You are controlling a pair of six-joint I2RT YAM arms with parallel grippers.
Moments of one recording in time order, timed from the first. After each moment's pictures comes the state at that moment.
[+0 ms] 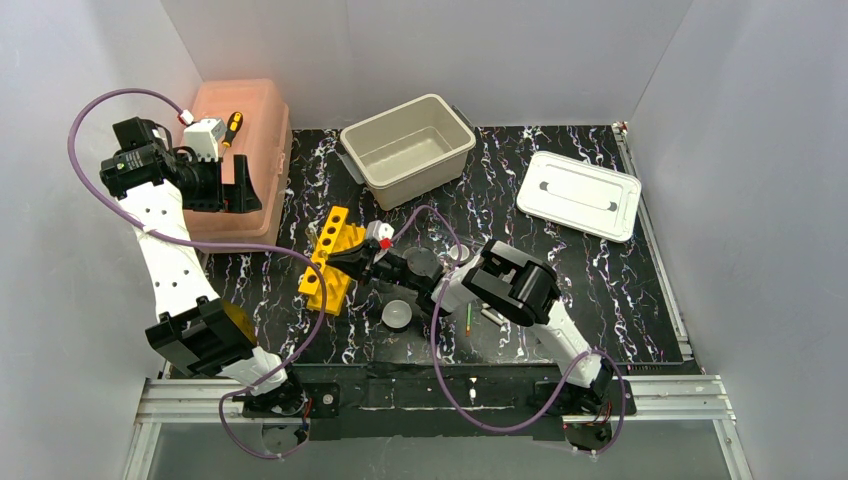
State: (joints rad) left arm 0.47 1.51 1.83 -1.38 0.56 0.48; right arm 1.06 2.26 1.13 1.45 -0.29 0.17
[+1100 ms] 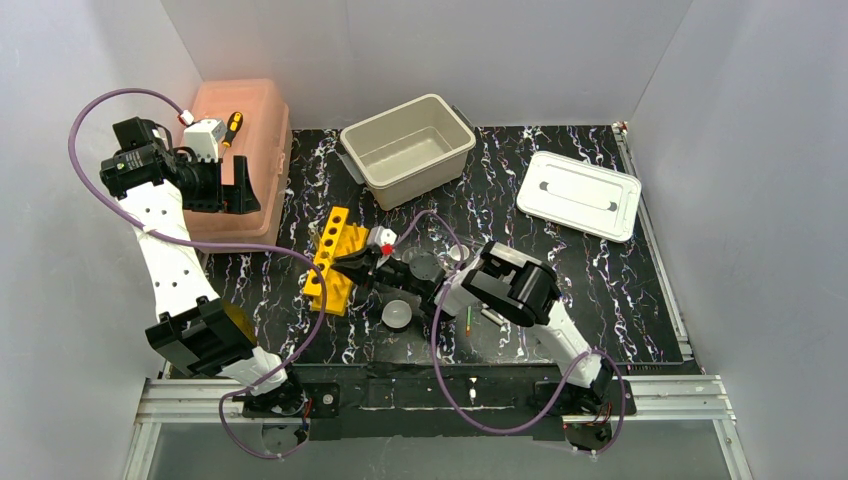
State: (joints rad) left arm 0.47 1.51 1.83 -1.38 0.54 0.49; right arm 1.06 2.27 1.09 1.46 -0.27 0.15
